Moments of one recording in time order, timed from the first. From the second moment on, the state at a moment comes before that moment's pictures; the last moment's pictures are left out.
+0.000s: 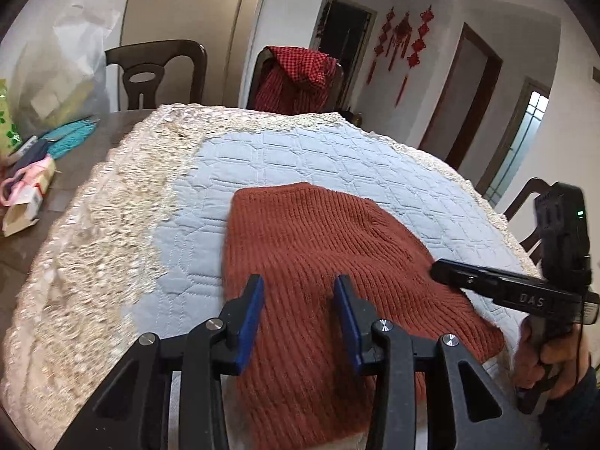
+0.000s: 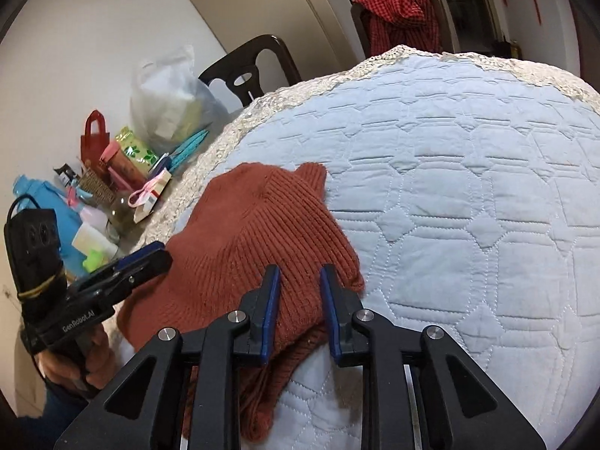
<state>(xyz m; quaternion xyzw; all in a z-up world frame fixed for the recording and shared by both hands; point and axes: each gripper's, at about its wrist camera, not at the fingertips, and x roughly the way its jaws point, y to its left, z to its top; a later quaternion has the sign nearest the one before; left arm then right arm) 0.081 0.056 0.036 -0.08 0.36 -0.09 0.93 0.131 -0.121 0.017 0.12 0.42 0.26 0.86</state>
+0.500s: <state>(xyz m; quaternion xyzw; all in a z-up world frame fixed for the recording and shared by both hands) 0.030 0.040 0.028 -0.03 0.36 -0.03 0.93 0.066 -0.091 0.023 0.00 0.41 0.28 0.87</state>
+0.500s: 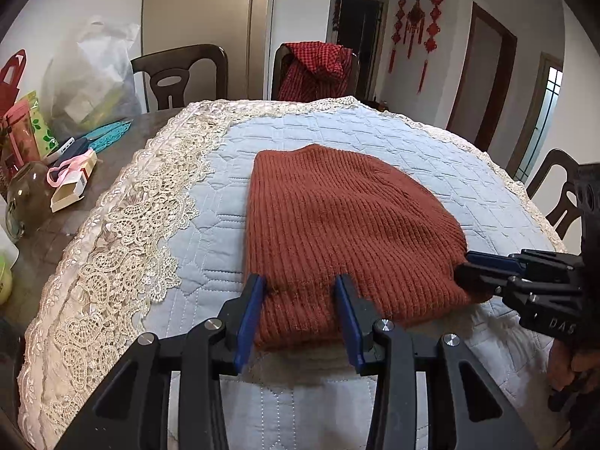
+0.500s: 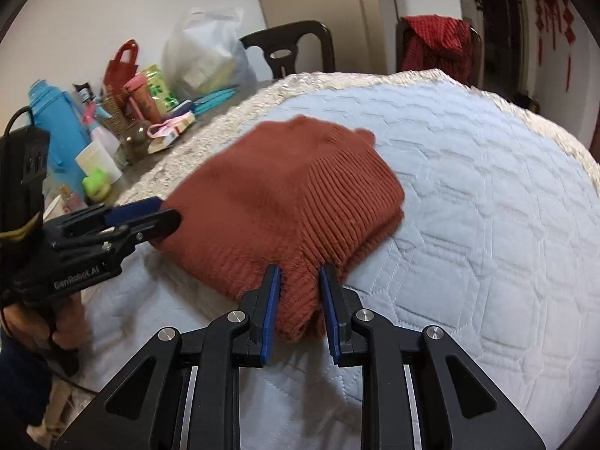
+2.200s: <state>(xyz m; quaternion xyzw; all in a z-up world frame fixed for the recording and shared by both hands) -0.006 0.019 0.006 -0.01 0.42 0.02 0.91 0.020 -0.097 0.007 -0.05 0.43 0.25 0.87</state>
